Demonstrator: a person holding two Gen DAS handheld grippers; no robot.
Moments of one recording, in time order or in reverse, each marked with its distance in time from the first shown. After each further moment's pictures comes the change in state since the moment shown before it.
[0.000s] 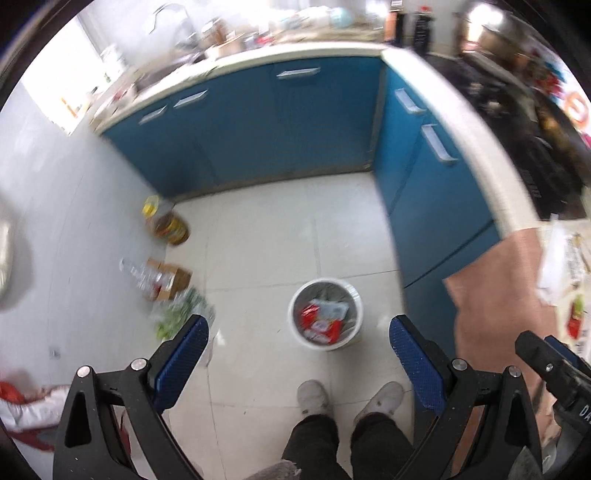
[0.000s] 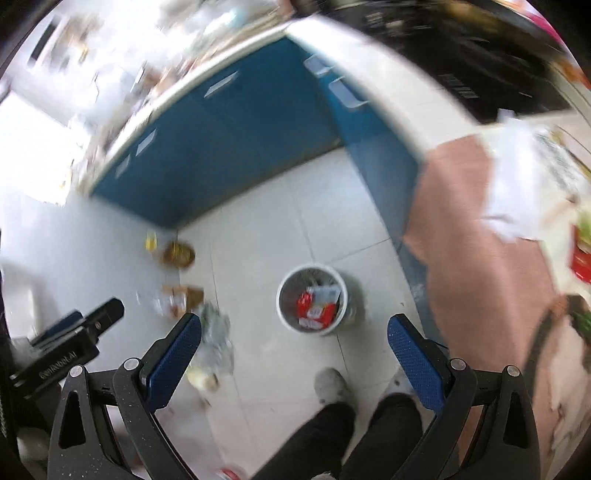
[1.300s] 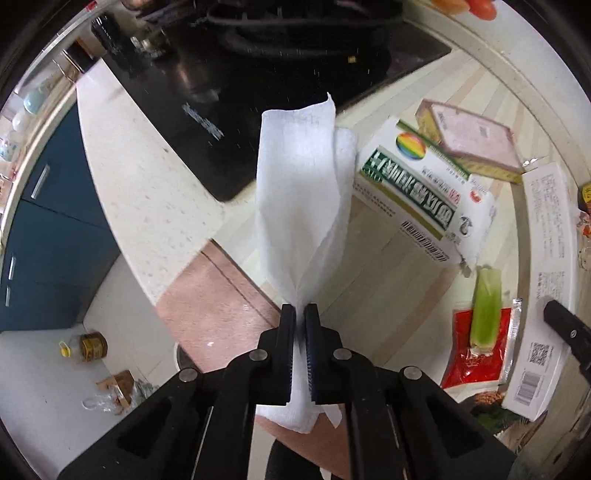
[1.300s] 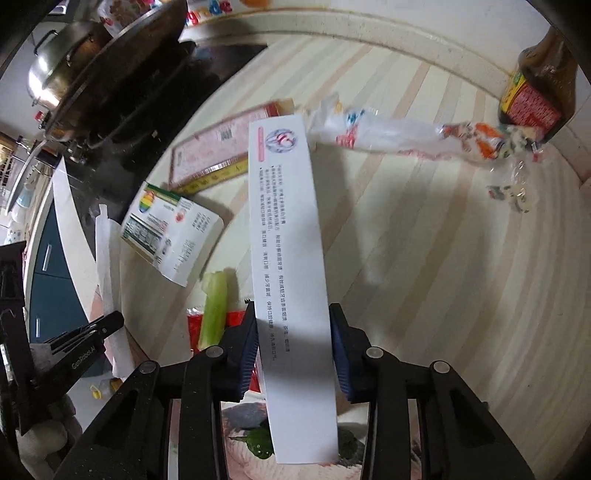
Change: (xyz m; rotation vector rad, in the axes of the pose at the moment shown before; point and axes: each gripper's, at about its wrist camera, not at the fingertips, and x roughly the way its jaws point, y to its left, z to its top) left arm 0.066 -0.411 0.052 0.626 0.161 -0.218; right arm -0.077 -0.378 0.043 0.578 -0.110 -0.311
